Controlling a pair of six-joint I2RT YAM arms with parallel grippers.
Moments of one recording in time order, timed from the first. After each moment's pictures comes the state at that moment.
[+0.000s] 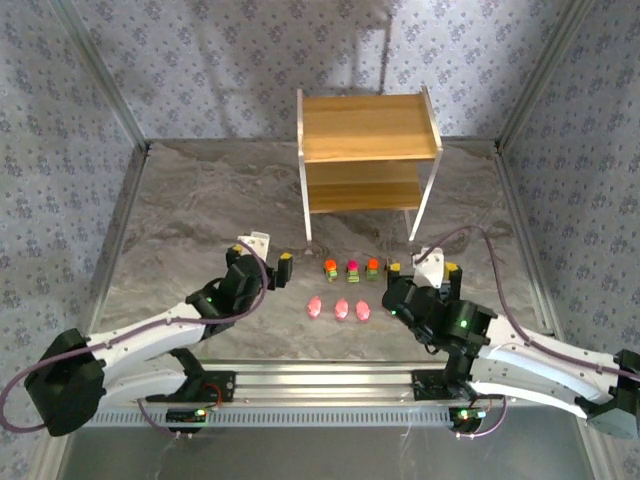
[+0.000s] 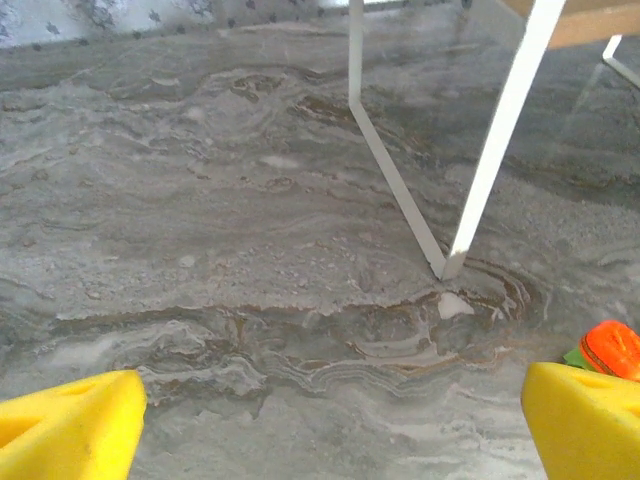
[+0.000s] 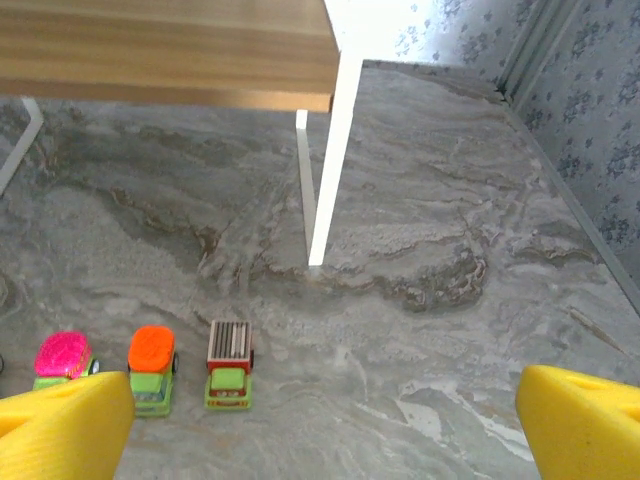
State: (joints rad) left arm -0.86 1.05 0.46 0.07 -0.54 -0.33; right arm 1.10 0.78 0.63 -0.78 1.04 0.71
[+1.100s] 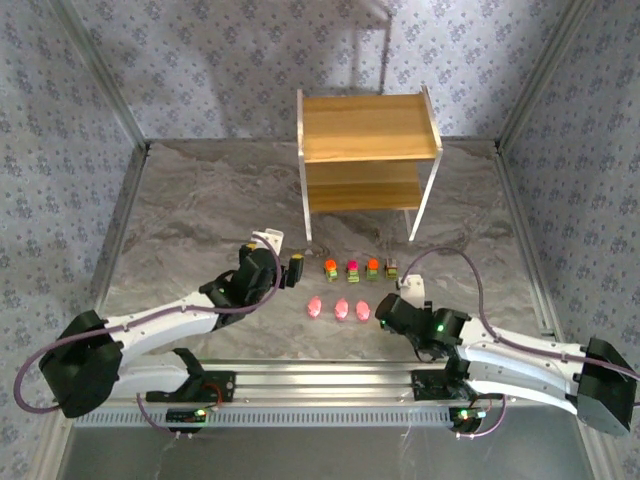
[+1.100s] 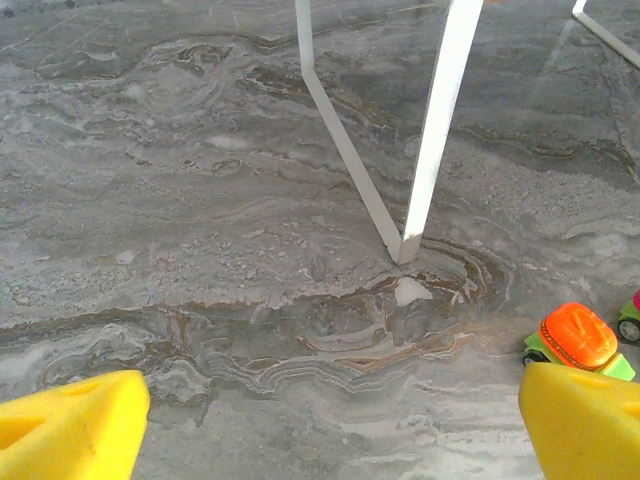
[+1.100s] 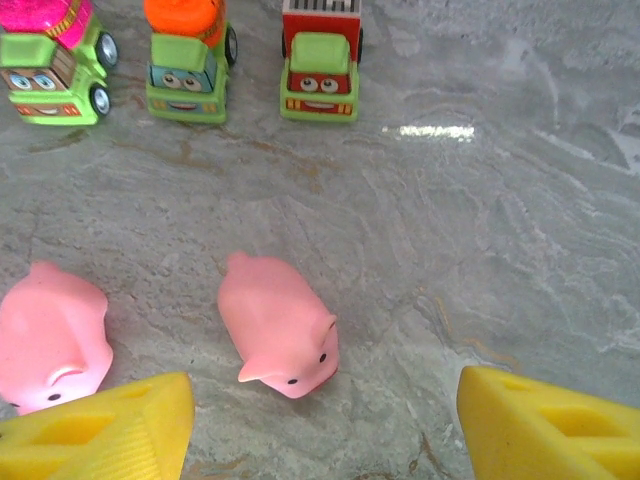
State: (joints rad) left arm -0.87 1.18 0.54 0.05 -0.48 -0.33; right arm 1.04 0.87 0.39 -0.63 0.53 0.86
